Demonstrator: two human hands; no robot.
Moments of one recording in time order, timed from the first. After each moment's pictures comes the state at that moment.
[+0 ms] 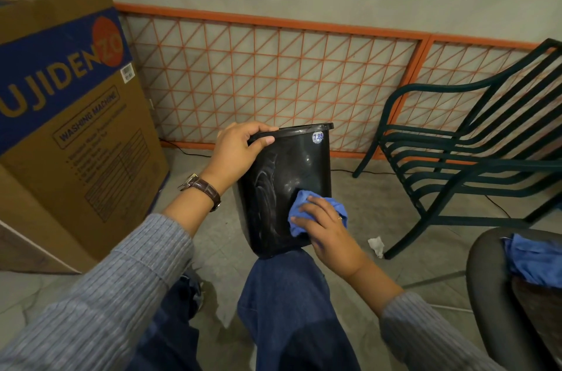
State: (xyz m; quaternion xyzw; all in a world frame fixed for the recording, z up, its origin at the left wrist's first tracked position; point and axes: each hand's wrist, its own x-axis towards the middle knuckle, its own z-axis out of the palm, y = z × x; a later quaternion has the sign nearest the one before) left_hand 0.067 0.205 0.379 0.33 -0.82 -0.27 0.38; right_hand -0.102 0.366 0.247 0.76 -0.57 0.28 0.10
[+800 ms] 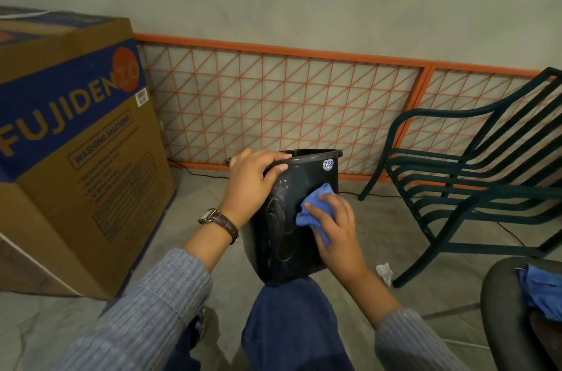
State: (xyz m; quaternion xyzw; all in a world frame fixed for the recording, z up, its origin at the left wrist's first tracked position) left_hand 0.060 0.216 0.373 0.32 -0.83 -0.18 0.42; right_hand -0.099 0.339 0.273 0.65 -0.64 0.39 0.12
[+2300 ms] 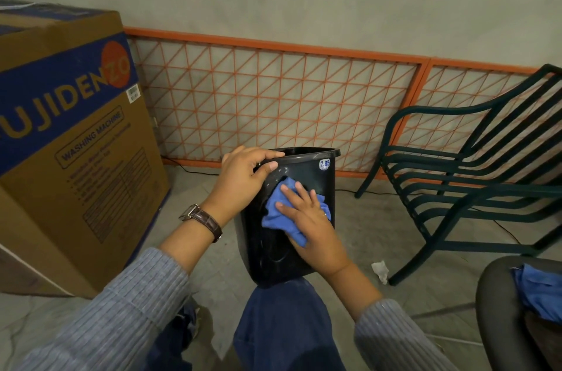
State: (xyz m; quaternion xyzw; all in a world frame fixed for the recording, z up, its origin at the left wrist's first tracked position) left_hand 0.059 0.206 0.377 0.31 -0.84 -0.21 0.39; right_hand -0.087 0.314 0.282 0.75 -0.53 0.39 0.08
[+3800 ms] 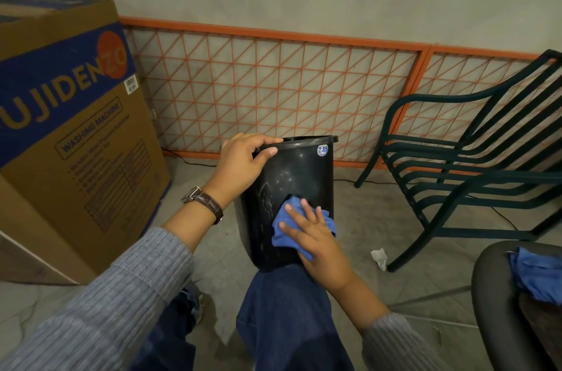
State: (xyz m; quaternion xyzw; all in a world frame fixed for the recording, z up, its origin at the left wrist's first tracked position) left_hand 0.058 0.205 0.378 0.32 -0.84 -0.23 0.38; right_hand -0.090 0.353 0.239 0.76 -0.55 0.34 0.07
